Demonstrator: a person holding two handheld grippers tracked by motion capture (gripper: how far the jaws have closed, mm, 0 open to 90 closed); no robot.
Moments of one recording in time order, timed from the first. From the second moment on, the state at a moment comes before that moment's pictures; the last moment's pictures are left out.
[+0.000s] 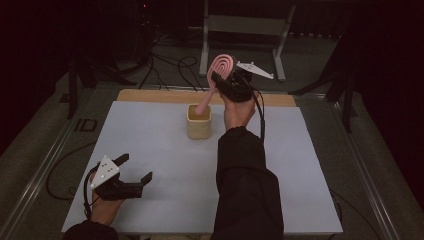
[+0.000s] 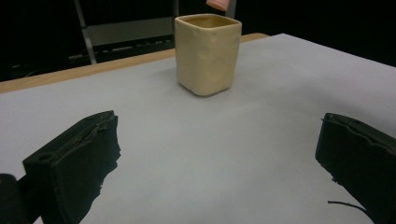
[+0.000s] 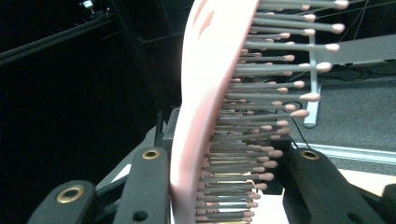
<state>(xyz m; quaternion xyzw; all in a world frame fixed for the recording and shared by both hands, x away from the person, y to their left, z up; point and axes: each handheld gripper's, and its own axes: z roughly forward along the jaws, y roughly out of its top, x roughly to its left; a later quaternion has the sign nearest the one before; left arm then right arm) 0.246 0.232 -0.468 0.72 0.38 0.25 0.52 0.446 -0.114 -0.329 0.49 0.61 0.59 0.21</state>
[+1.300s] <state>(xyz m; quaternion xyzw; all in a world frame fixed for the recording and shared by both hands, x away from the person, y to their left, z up) 0.243 0.238 -0.468 0.71 0.39 0.25 0.53 0.459 -0.092 -0.357 0.50 0.62 0.57 0.19</state>
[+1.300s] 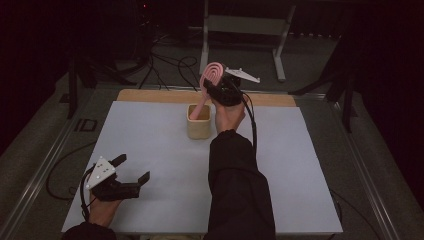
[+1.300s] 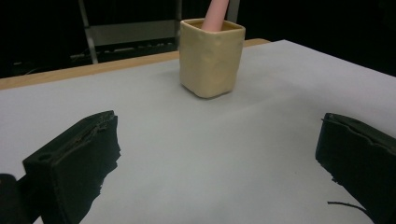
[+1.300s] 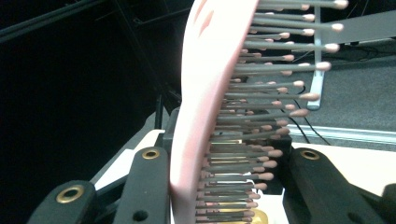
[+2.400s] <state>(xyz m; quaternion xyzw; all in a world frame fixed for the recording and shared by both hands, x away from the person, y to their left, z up) 0.243 0.236 -0.468 0.72 0.39 0.25 0.52 0.466 -0.078 -0.376 0.51 0.65 0.54 0.19</state>
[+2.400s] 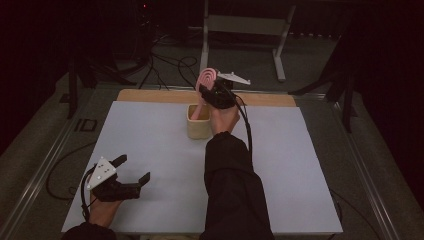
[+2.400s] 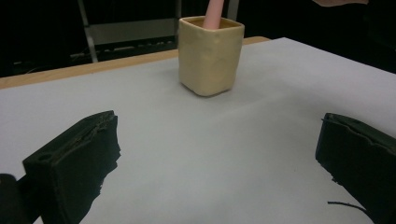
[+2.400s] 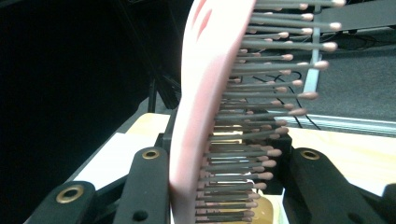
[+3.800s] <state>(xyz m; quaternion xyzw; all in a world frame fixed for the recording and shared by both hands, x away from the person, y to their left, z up) 0.243 0.234 -0.470 0.72 0.39 0.24 0.52 0.474 -0.078 -0.405 0.52 0.65 0.52 0.17</state>
